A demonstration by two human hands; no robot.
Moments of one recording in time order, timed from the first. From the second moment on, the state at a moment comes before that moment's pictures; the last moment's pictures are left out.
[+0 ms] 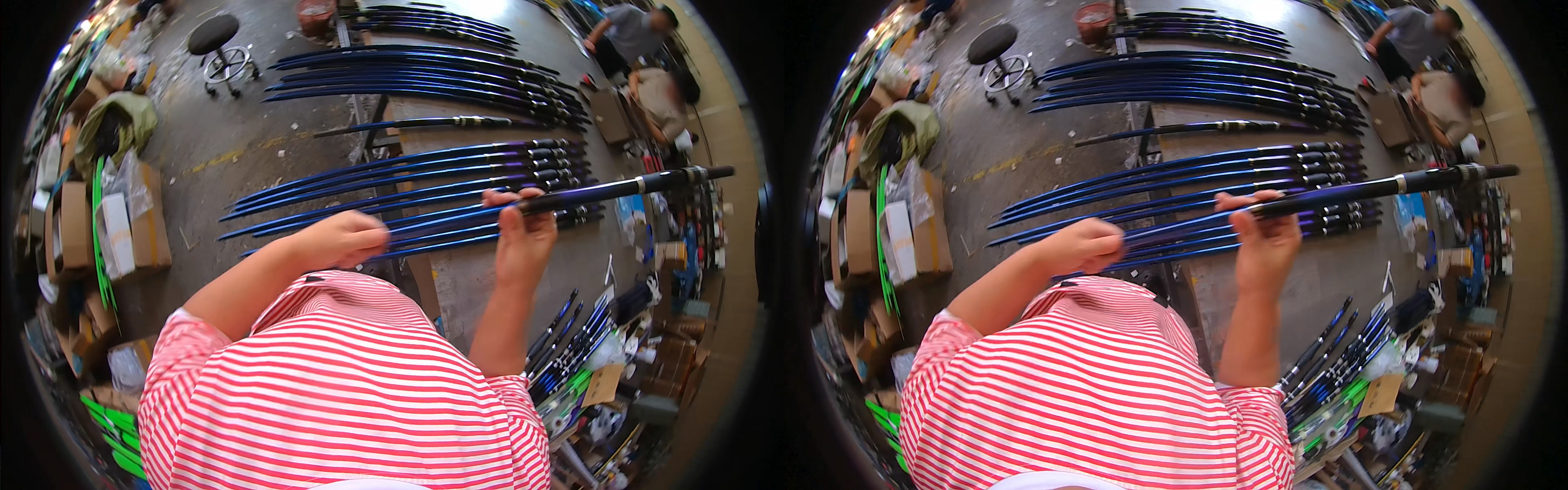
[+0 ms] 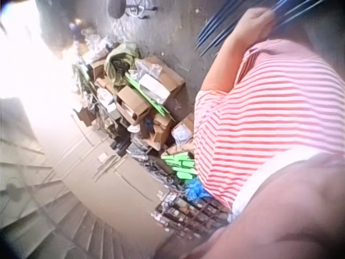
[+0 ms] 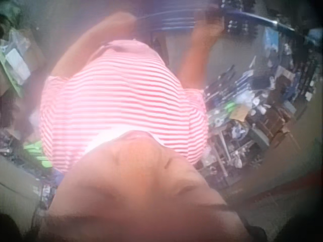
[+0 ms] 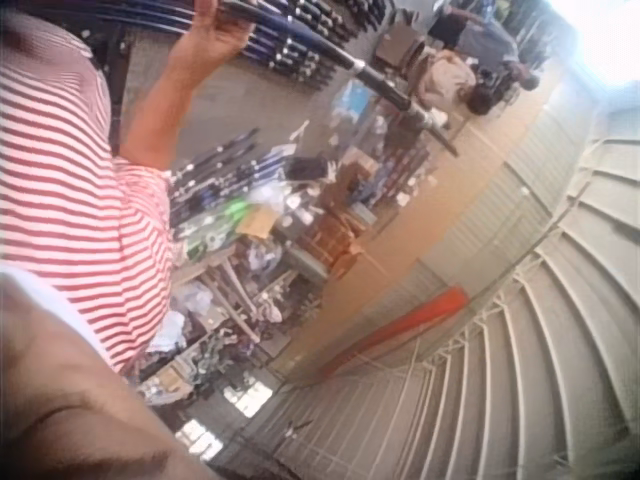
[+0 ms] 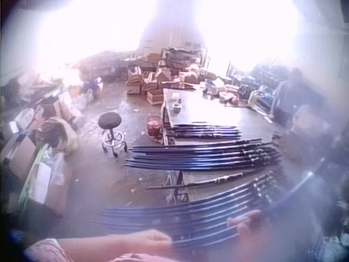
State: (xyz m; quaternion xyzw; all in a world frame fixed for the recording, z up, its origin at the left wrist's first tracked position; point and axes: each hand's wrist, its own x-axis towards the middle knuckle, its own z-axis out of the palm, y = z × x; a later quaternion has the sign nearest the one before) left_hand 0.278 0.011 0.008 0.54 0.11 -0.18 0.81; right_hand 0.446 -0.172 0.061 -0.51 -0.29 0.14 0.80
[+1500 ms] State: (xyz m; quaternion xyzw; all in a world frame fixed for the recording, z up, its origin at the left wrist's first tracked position) left_hand 0.323 -0.037 -0.084 0.98 -0.02 -0.13 0.17; right_hand 0.557 -0.311 -0.166 -0.85 0.13 0.09 0.51
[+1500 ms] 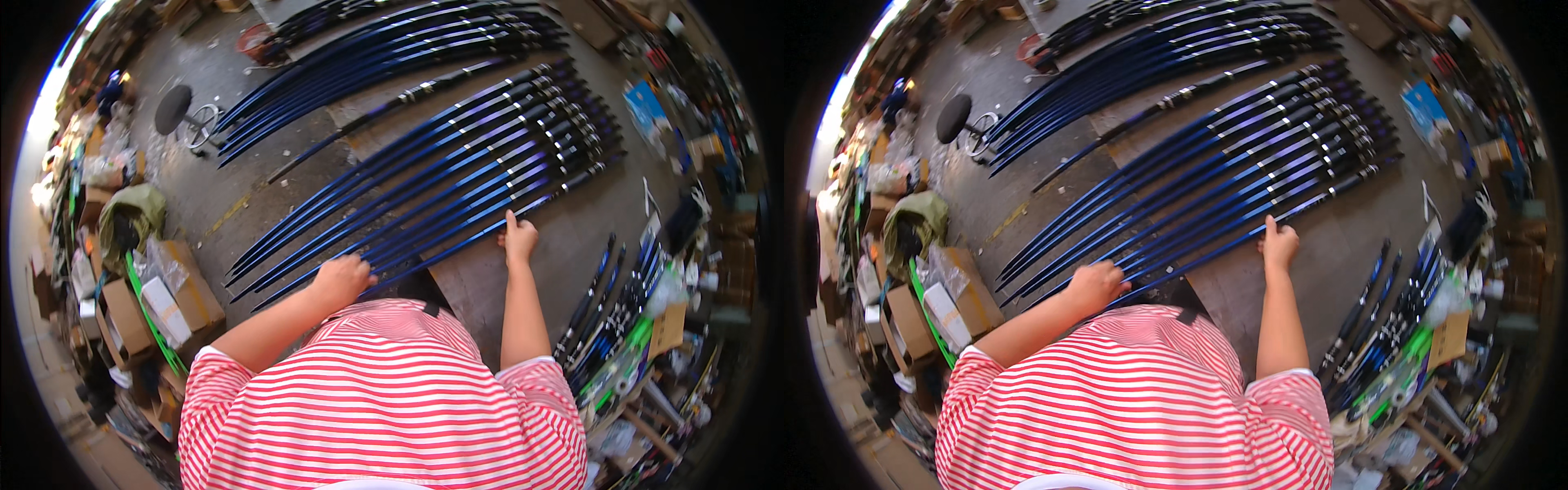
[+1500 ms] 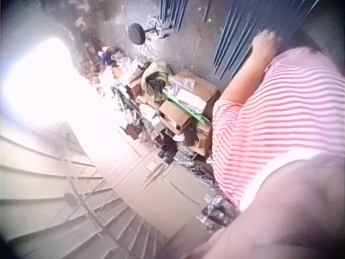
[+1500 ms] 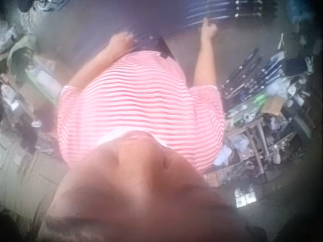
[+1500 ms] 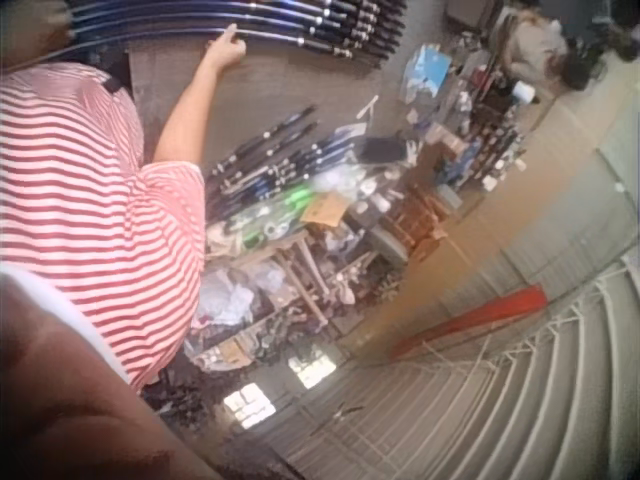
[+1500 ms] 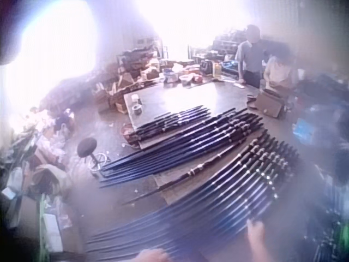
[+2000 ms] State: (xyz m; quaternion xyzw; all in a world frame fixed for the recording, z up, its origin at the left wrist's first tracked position) left_hand 0.387 0.117 -0.084 0.92 0.20 -0.07 0.33; right_hand 0.549 -0.310 -0.171 -0.86 0.07 -0.04 0.51
